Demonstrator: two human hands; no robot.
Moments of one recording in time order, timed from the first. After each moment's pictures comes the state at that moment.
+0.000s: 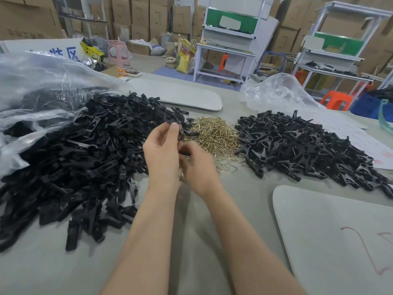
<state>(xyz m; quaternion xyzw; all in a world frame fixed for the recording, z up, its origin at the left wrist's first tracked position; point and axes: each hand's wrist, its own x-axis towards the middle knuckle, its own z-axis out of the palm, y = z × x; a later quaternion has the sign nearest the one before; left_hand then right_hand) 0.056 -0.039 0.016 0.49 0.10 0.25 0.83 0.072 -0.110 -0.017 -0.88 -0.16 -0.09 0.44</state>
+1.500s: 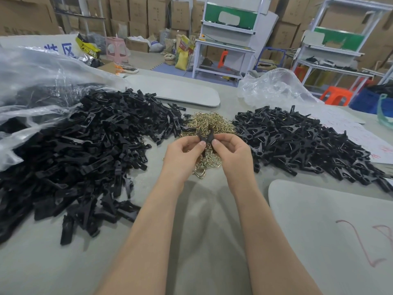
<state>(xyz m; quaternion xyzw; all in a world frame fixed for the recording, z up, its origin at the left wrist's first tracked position) 0.062 -0.058 -0.007 0.65 0.02 0.09 0.76 0.065 -0.172 0.001 -0.72 -0.04 -0.16 0.68</state>
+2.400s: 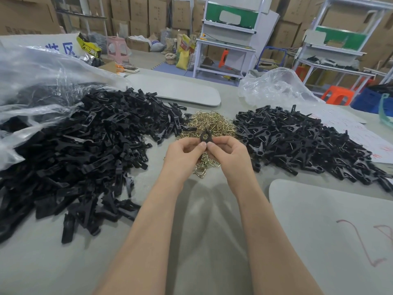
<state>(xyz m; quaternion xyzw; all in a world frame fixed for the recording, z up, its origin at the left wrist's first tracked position) 0.061 -0.057 -0.008 0.67 0.02 0.09 0.74 0.064 -0.171 -0.001 -0.71 -0.04 -0.10 0.69</state>
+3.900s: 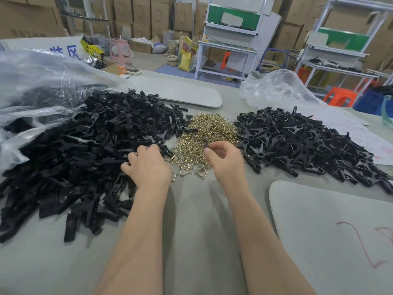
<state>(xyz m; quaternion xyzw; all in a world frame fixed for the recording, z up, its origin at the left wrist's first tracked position) 0.059 -0.017 -0.018 0.94 0.25 0.12 0.22 0.063 -0.161 -0.009 -0.79 -0.03 -0.14 0.60</state>
